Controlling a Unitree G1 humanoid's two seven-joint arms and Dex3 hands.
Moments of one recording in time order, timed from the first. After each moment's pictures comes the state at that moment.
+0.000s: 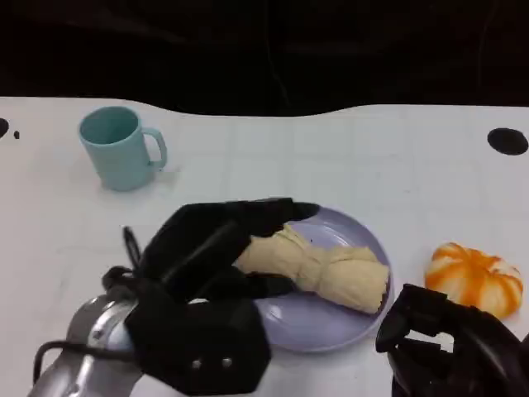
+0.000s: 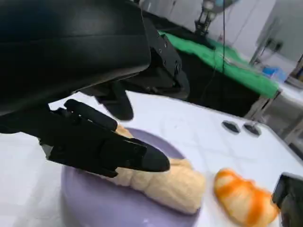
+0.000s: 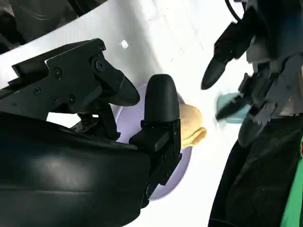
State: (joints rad) left arm -0.15 0.25 -0.29 -0.17 0.45 -0.10 -0.15; right arm 0.33 -0.18 0.11 -0.63 0.17 0.50 0.22
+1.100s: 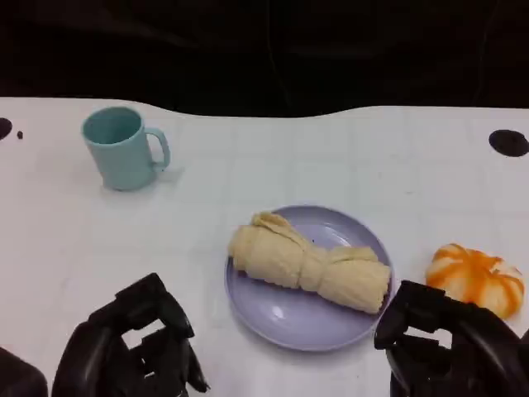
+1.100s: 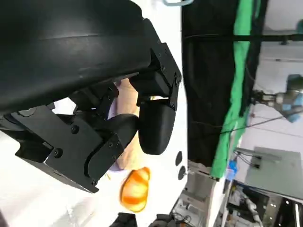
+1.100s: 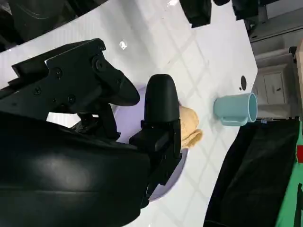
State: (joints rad) left arm 0.41 0.04 -0.03 -0.51 -0.35 0.25 -0.14; right arm 0.31 -0.18 0.11 -0.62 0.17 0.50 0.23
